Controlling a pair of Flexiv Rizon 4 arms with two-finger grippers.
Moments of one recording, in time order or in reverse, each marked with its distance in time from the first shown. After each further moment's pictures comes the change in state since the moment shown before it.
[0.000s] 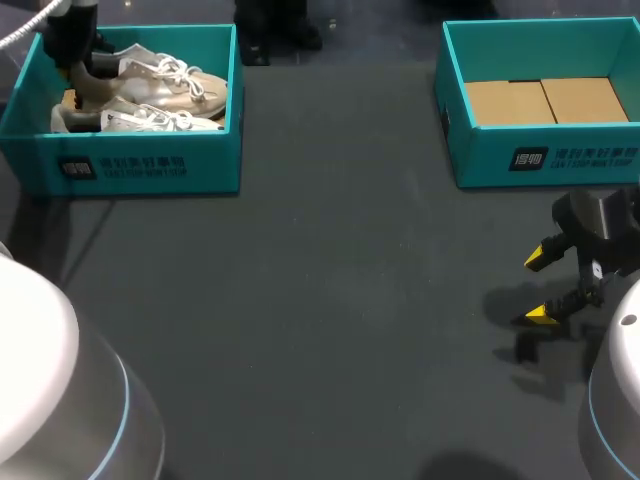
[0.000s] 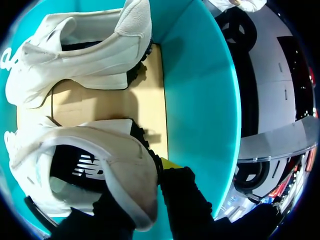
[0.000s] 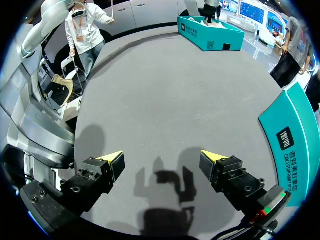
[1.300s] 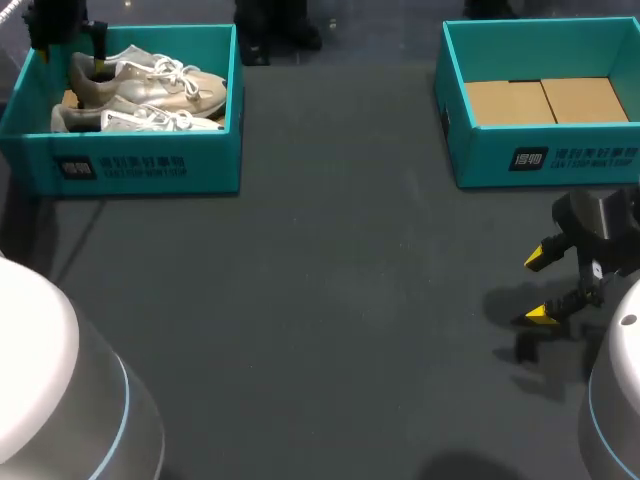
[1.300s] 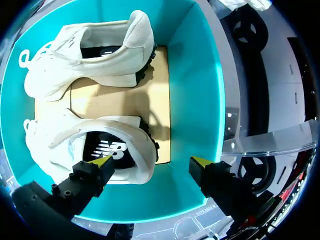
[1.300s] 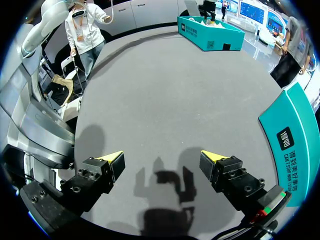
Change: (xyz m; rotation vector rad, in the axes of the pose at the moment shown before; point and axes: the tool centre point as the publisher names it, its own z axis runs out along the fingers) left arm 0.005 0.006 -0.037 -0.030 -0.123 -0.039; right arm 0.000 0.000 0.000 0.000 0.000 0.000
